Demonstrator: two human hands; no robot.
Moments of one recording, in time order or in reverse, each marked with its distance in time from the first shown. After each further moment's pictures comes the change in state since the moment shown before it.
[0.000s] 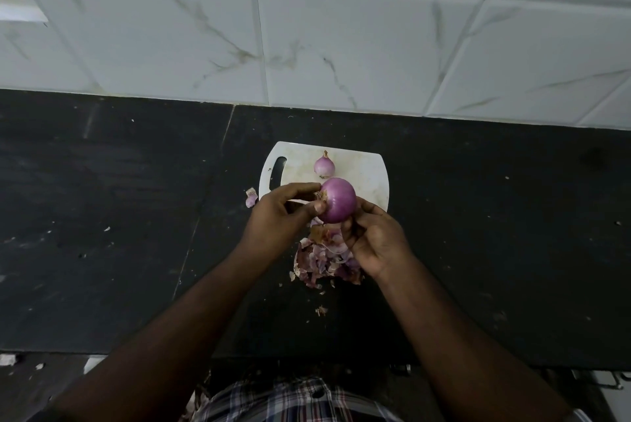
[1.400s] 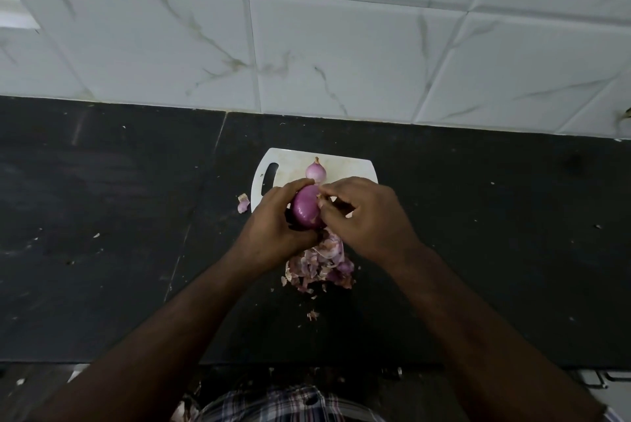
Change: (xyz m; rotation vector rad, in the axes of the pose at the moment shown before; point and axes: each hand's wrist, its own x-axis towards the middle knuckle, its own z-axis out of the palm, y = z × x) left_hand 0.000 -0.002 0.000 0.090 -0.122 0.241; right_hand -0.039 -0.035 0.013 -1.378 -0.304 -1.204
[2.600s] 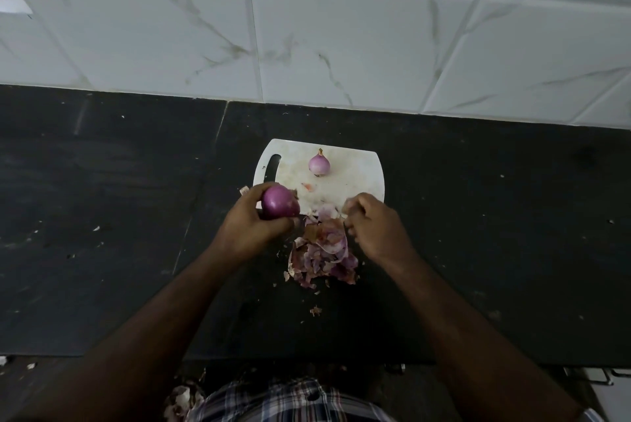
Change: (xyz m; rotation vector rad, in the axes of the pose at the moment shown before) left_hand -0.004 -0.042 -0.023 -0.019 0.081 -0.343; right_hand -0.014 0.055 0.034 0.091 -0.151 0.547
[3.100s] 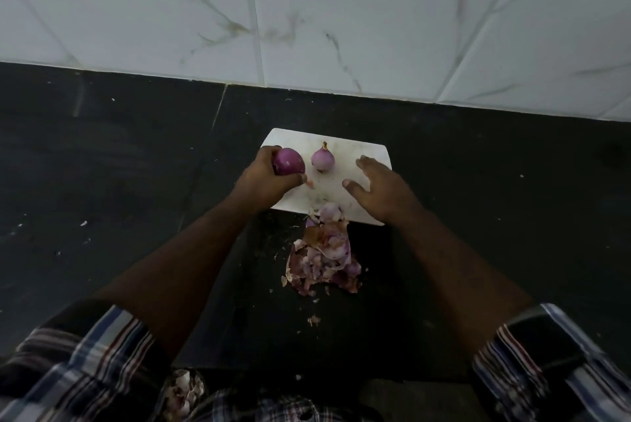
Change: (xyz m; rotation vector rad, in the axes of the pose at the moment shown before) left_hand 0.101 -0.006 0.014 0.148 0.023 -0.160; right_hand 0.104 0.047 -0.004 -0.443 -0.130 -0.113
